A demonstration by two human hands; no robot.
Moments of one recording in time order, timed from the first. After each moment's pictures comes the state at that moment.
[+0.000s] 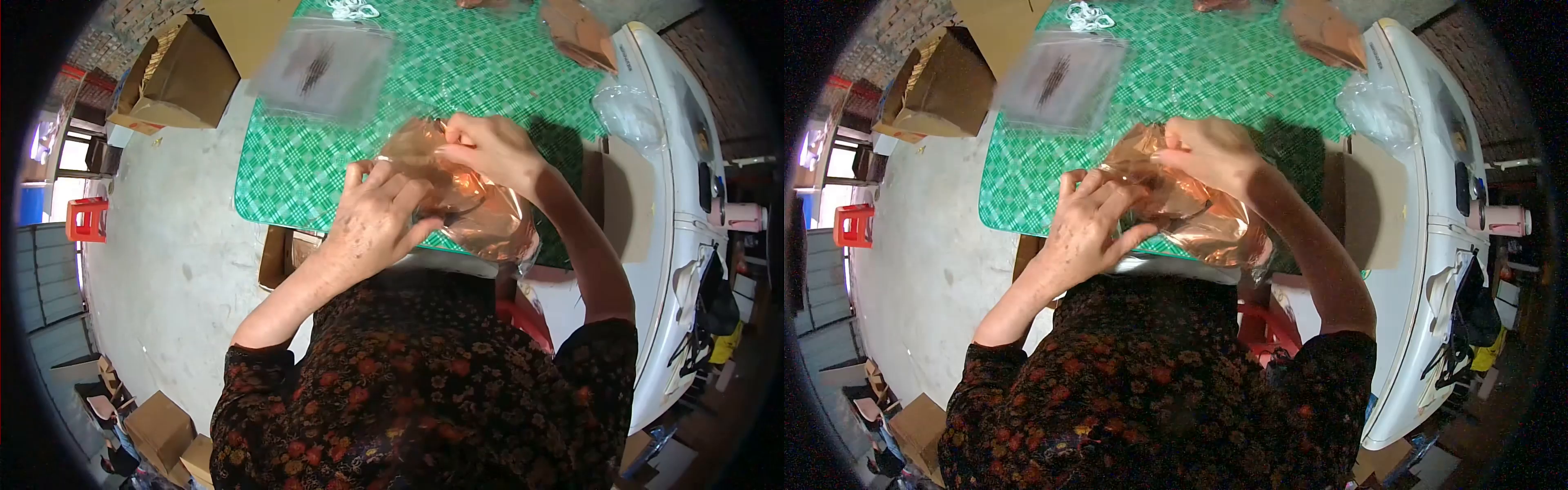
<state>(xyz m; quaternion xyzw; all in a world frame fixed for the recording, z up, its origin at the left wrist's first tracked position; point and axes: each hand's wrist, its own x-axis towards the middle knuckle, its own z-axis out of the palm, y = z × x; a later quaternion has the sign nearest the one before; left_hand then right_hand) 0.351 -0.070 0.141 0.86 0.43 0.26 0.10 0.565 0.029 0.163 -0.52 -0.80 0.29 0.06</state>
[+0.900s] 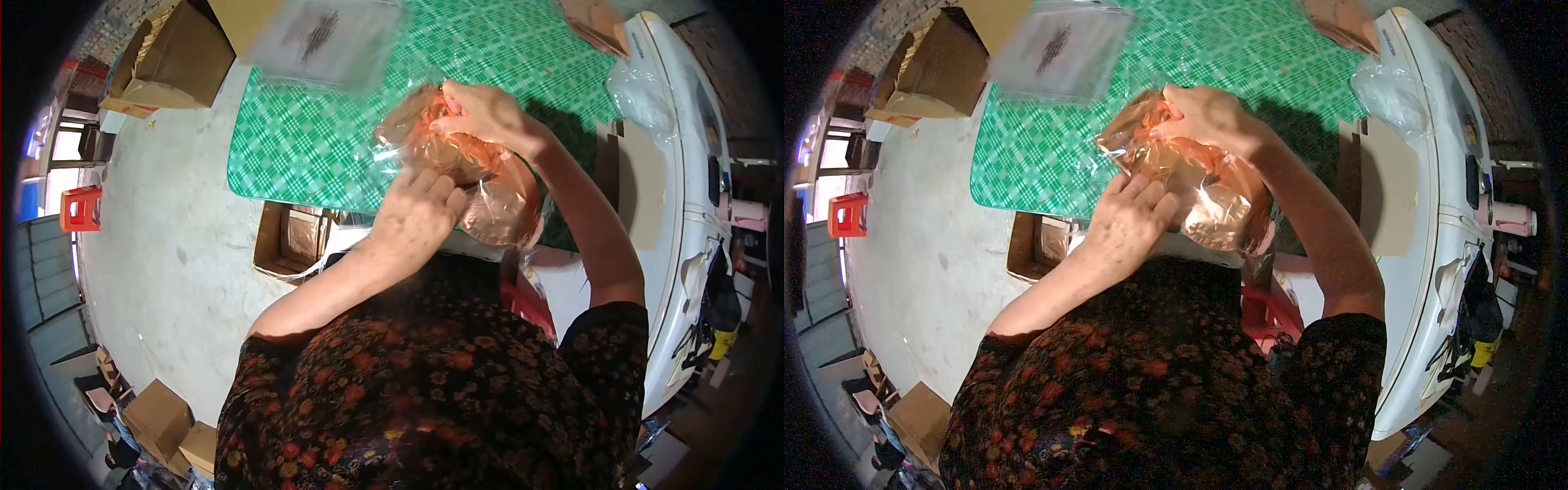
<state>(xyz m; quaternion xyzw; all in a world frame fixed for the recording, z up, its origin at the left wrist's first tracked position) 0.384 -0.096 0.096 0.89 0.41 0.18 0.05 0.562 0.066 0.087 -0.41 -0.88 0.24 0.07</state>
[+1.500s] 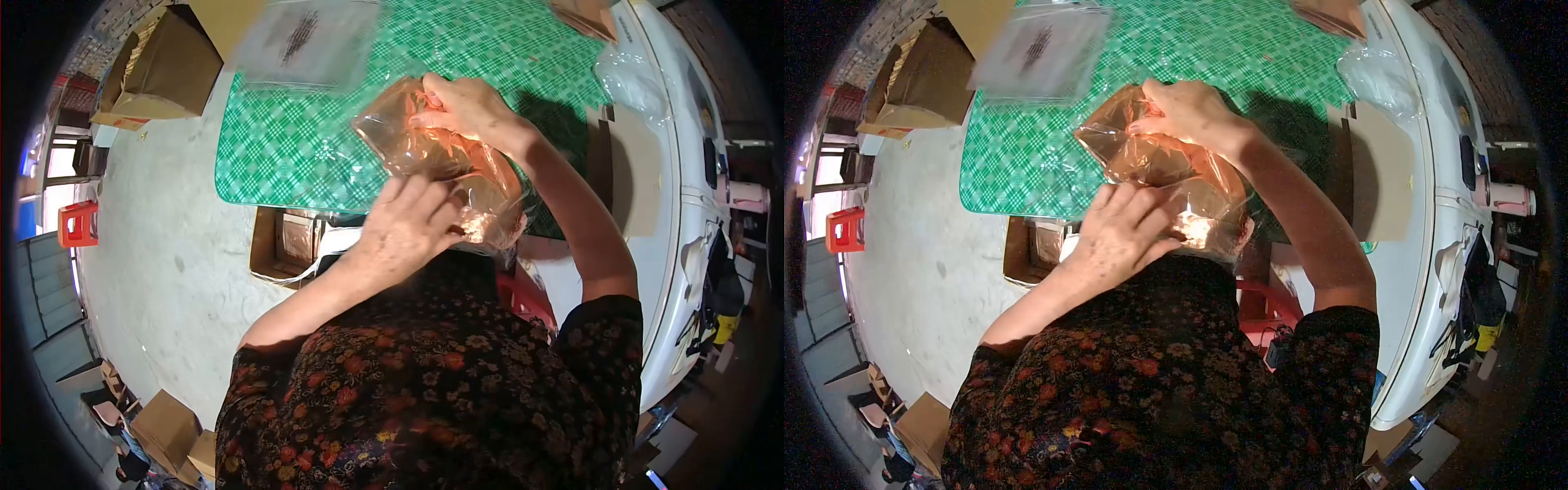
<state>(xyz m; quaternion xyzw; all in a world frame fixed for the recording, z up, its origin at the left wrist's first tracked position) 0.385 -0.105 0.098 0.90 0.36 0.25 0.07 0.559 0.055 0.089 -0.42 -0.88 0.20 0.09</state>
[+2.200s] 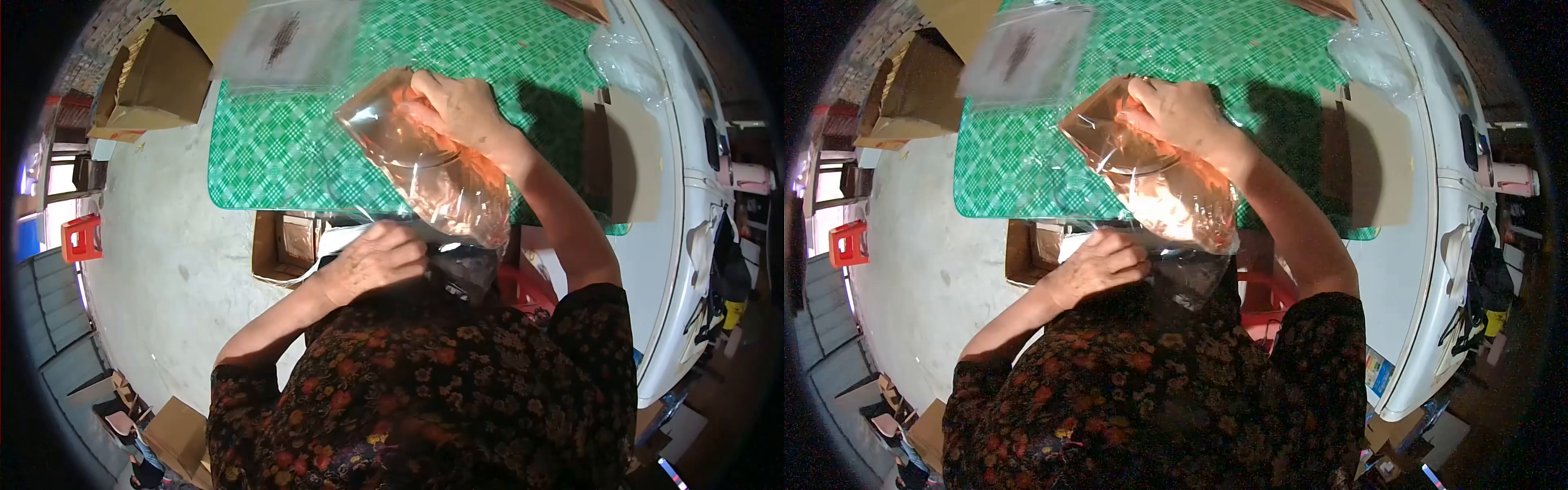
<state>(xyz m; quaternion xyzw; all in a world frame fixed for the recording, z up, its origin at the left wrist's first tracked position) 0.346 -0.139 0.032 0.96 0.19 0.21 0.03 0.562 0.039 0.056 -0.38 -0.89 0.00 0.25</state>
